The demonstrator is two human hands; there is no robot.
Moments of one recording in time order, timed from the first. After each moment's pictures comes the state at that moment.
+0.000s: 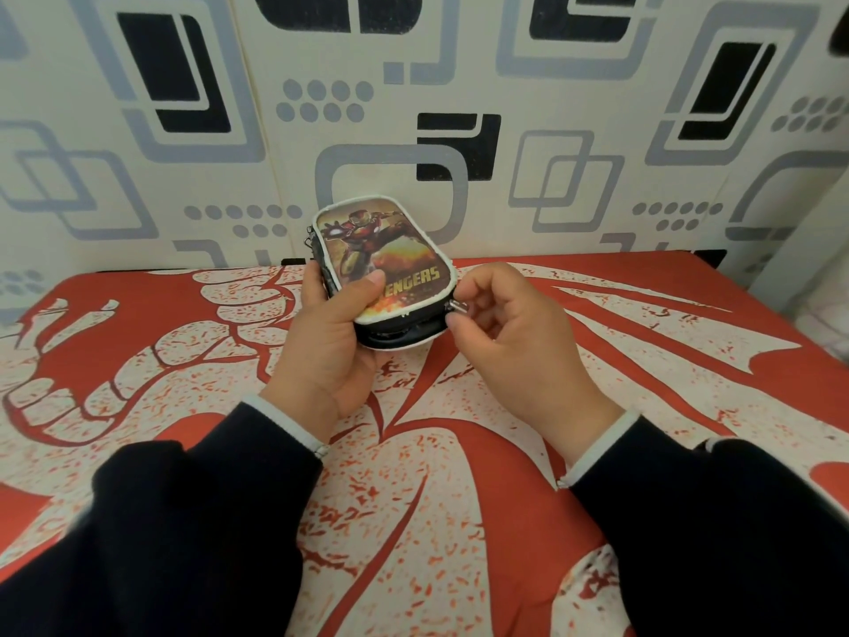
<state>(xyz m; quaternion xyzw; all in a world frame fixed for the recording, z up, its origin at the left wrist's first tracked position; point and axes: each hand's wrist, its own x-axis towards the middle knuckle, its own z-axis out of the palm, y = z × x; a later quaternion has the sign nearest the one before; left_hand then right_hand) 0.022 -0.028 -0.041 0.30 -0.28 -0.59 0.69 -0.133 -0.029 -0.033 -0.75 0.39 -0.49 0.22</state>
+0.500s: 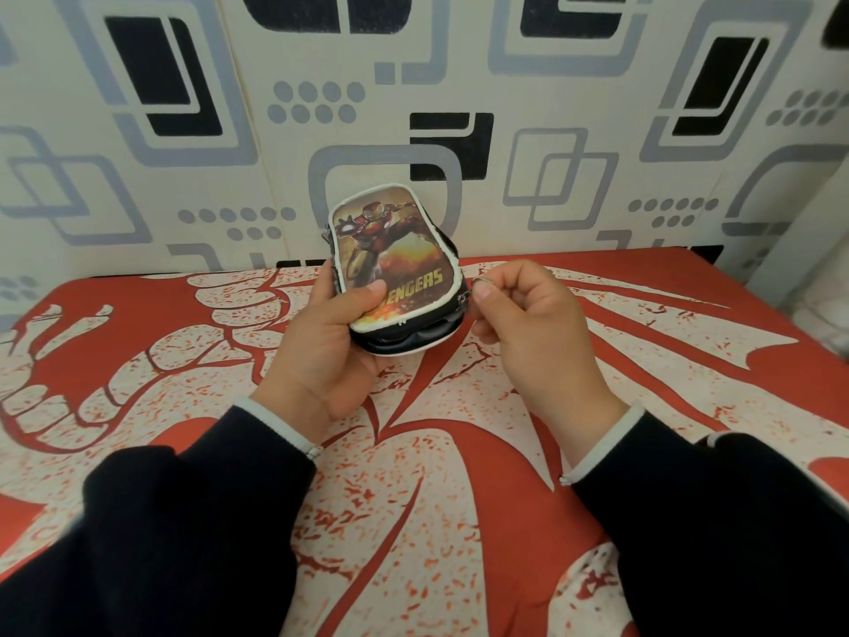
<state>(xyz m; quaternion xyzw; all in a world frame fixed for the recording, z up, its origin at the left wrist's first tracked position) 0.021 -0.026 -0.038 0.28 -0.31 -0.65 0.64 -0.139 -0.035 -0.033 -0.62 0.44 -0.55 0.35</state>
